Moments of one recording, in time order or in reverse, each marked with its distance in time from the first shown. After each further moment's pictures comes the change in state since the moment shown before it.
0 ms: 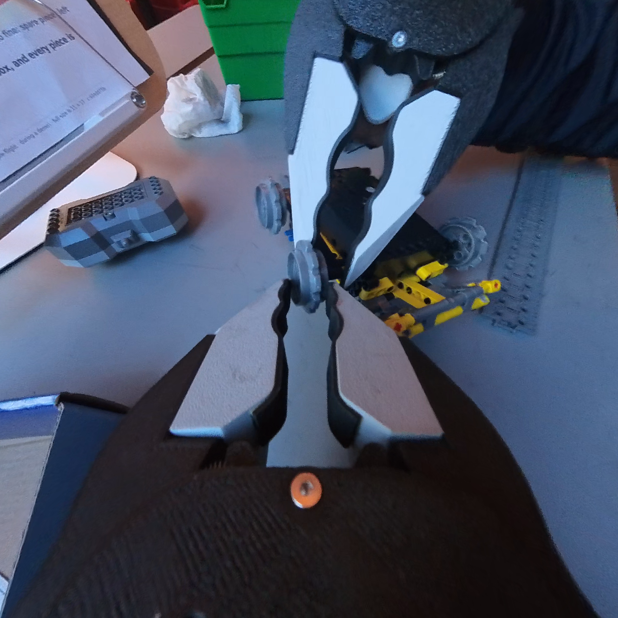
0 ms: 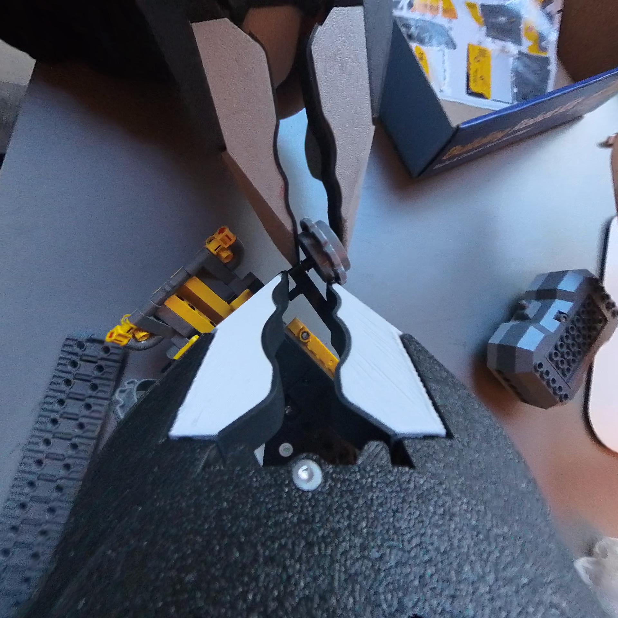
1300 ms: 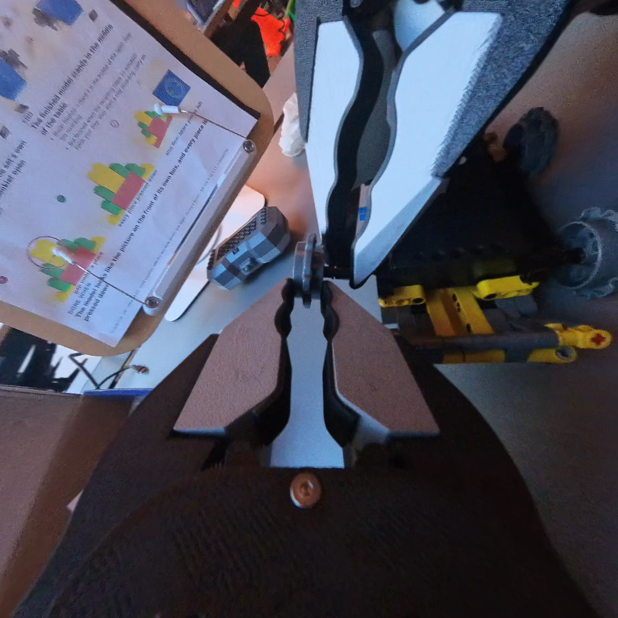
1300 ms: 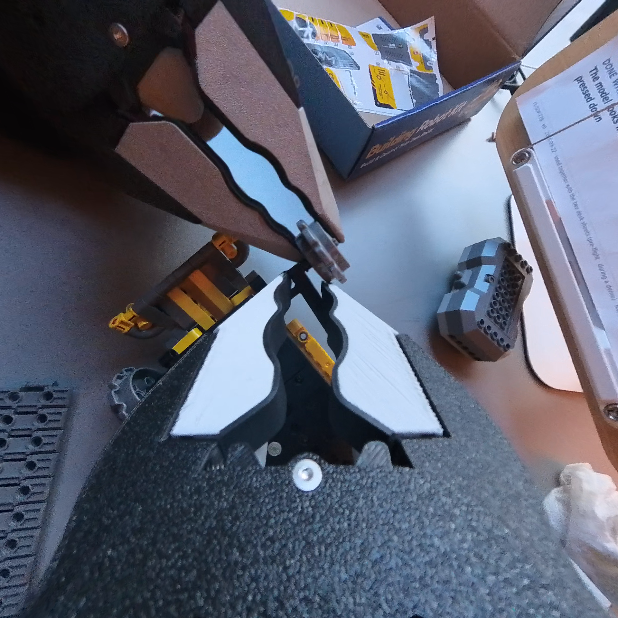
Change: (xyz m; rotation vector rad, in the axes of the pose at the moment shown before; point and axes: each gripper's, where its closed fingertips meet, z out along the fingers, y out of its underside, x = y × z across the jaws) left arm -0.029 -0.013 0.005 -0.086 -0.498 0.386; right arm 0.026 0.002 -0.009 0.062 0.210 0.059
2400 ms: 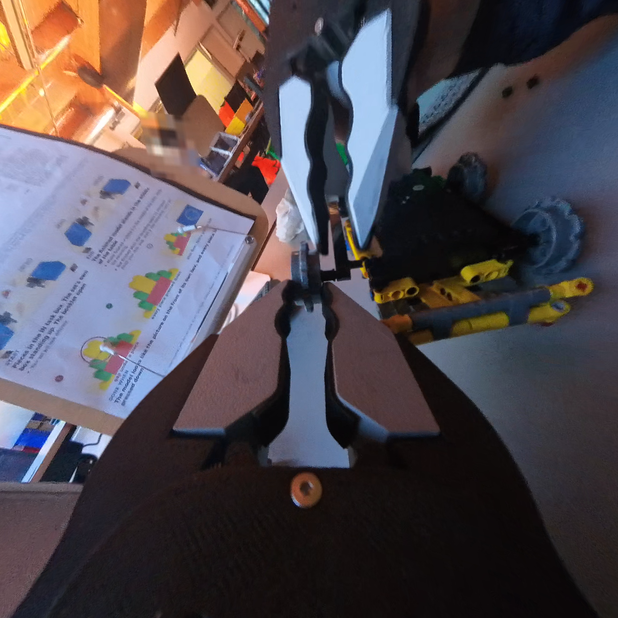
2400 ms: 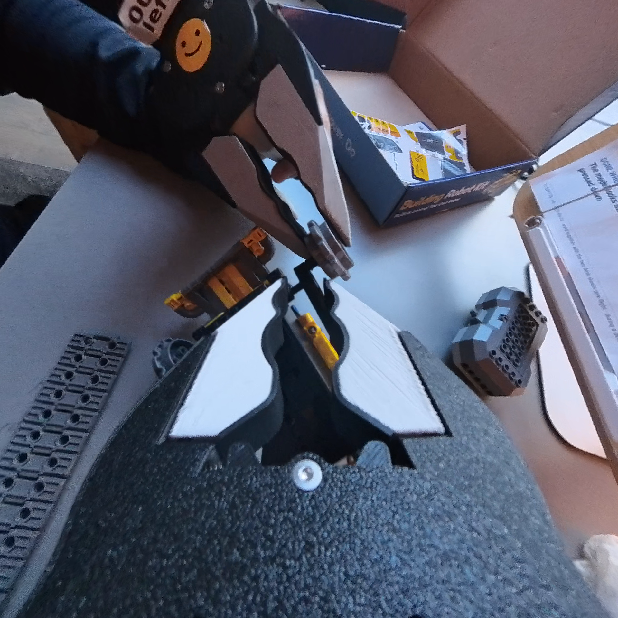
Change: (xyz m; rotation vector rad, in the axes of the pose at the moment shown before) left arm 0.012 -0.028 -0.017 0.296 0.018 0.212; right arm -0.018 -0.008 -0.039 0.229 -0.163 -0.088
